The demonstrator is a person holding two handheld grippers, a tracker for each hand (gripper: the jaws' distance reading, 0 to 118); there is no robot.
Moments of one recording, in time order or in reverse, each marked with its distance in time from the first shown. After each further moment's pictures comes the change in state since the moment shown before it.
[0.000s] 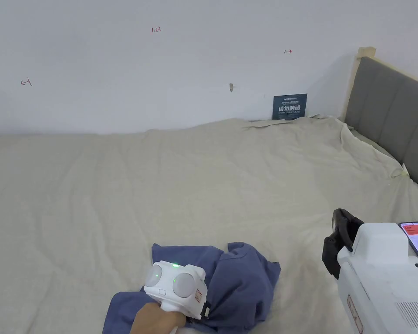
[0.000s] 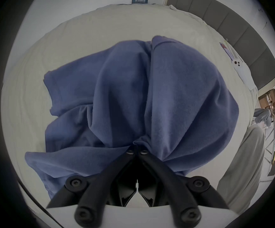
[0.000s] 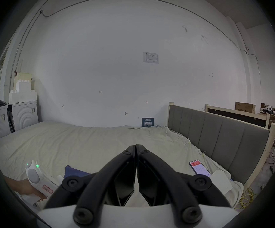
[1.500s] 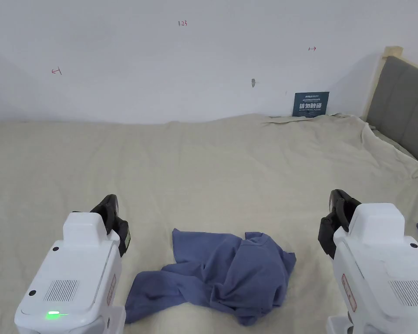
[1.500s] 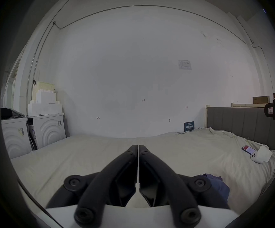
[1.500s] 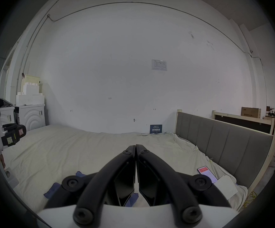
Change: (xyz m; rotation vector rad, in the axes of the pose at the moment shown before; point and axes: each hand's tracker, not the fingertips) left arm -0.058 -0.129 0.226 1.203 0.481 0.149; right arm -0.038 0.021 0.021 0.061 0.065 0.011
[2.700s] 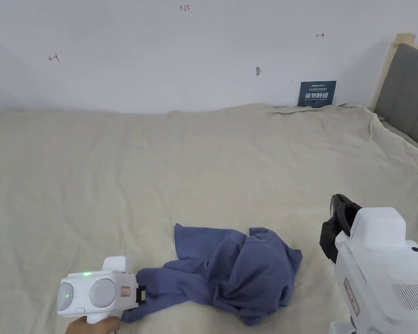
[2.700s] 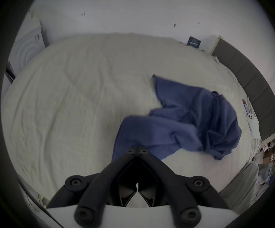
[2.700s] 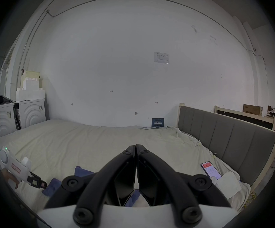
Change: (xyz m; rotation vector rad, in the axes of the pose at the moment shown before) left arm -0.016 -0.134 -0.095 -1.044 -0.108 0.177; right arm 0.000 -0.023 -0.031 -0.062 0.015 0.007
